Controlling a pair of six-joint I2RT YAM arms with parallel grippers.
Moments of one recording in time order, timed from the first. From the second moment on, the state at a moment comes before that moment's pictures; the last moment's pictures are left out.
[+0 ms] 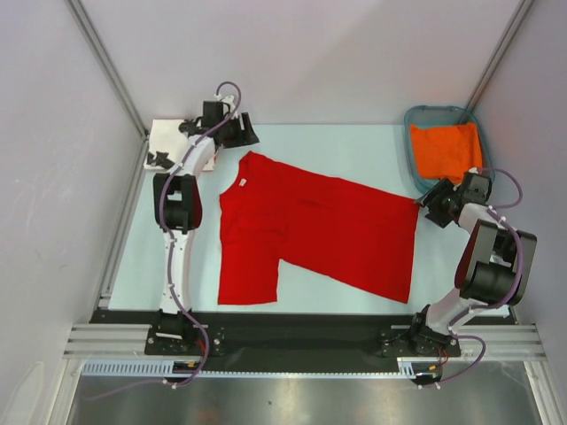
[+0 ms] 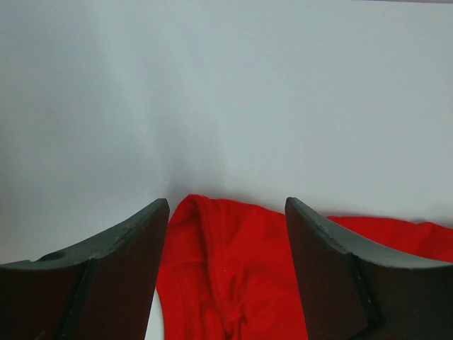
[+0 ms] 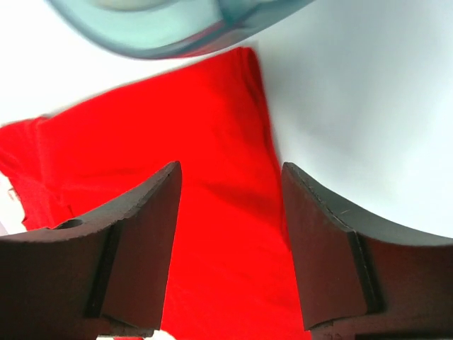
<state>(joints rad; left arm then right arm) -0.11 2.53 2.27 -0.38 0.35 -0.24 -0.36 1.60 0.90 -0.14 -0.32 0.53</state>
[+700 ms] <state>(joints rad) -0.09 2.63 2.30 -0.46 0.46 -0.42 -0.36 1.76 0.93 -0.03 -0.33 0.52</state>
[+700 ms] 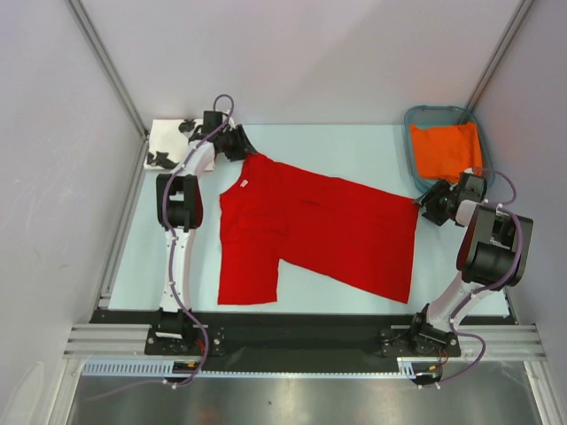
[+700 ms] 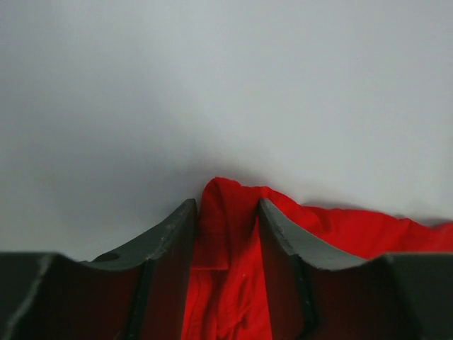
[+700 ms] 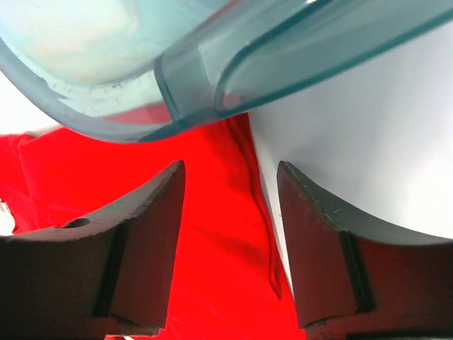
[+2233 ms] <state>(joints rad) -0.05 2.41 2.09 -0.33 0.43 -0.46 -0.29 1.69 1.11 -0.42 0.00 0.51</state>
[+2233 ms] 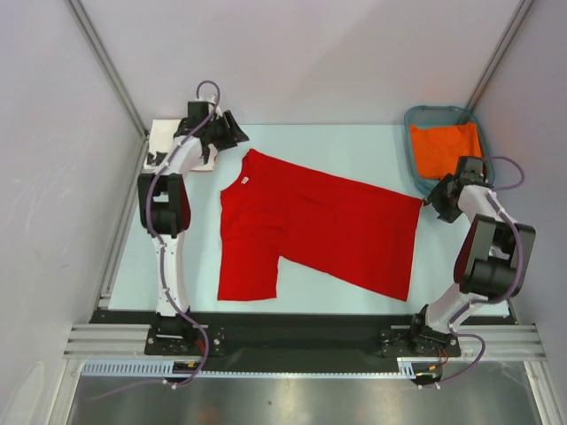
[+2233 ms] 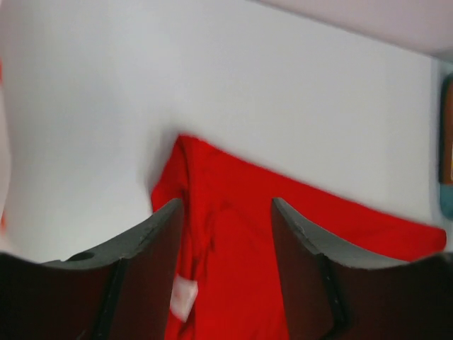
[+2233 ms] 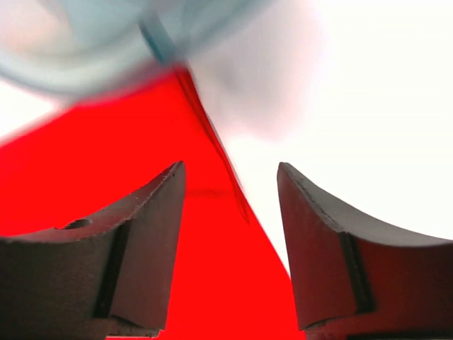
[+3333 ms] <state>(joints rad) -0.24 1.11 0.51 -0.60 0.08 -0.72 0.10 1.08 0.86 -0.92 -0.23 0.69</state>
